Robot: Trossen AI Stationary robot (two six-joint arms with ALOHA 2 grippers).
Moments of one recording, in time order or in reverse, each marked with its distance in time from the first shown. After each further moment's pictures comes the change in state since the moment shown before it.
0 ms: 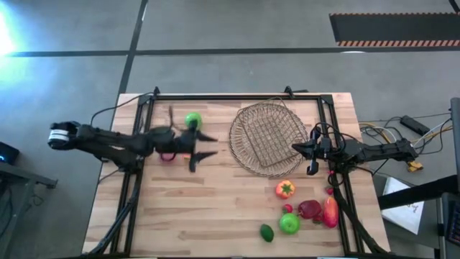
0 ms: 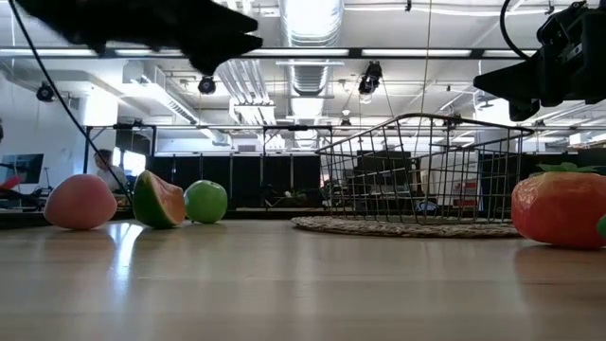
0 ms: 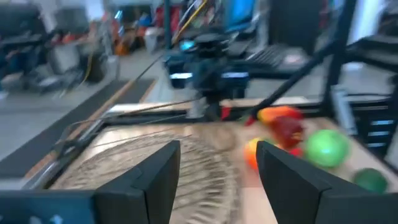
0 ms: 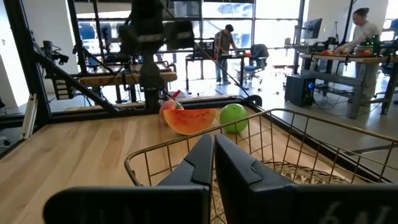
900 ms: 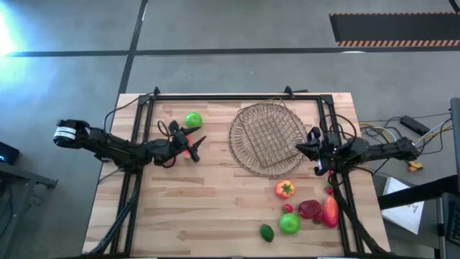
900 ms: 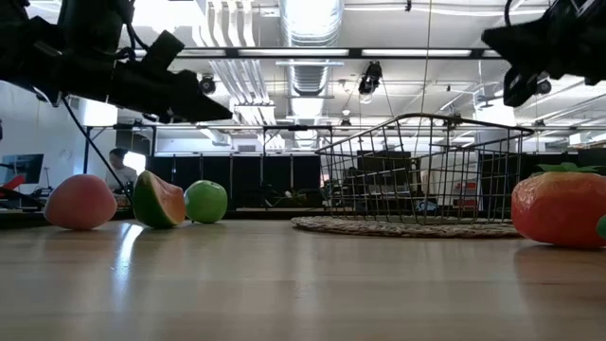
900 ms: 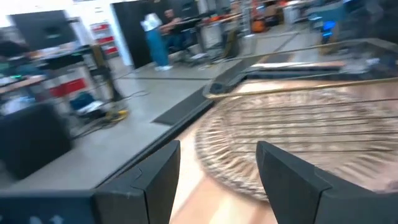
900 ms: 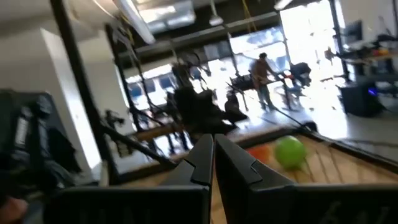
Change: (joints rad) left arm -0.044 0.109 -0.254 0.299 -0.689 0.061; right arm 0.001 0.065 0.000 0.289 -0.134 0.210
